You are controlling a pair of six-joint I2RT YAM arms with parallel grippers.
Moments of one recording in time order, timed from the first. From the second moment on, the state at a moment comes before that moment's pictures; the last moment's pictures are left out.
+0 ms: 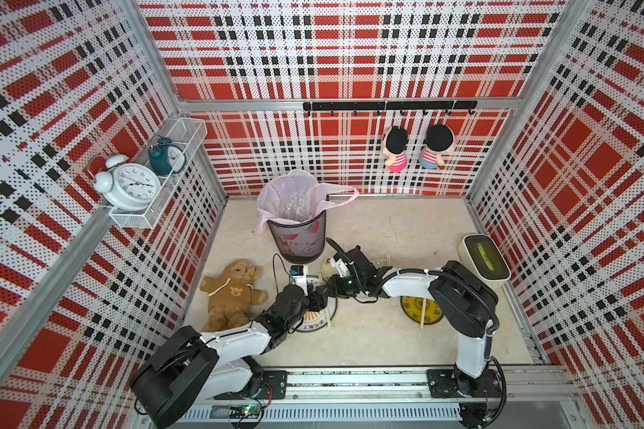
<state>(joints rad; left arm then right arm) -0.66 1.19 0.22 0.54 -0.10 -0.60 0.84 1.92 1.08 0.07 -0.47 0.81</state>
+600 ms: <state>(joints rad) -0.65 1.09 0.20 0.52 -0.09 -0.60 0.87 1.81 1.08 -0.01 -0.32 0.76</state>
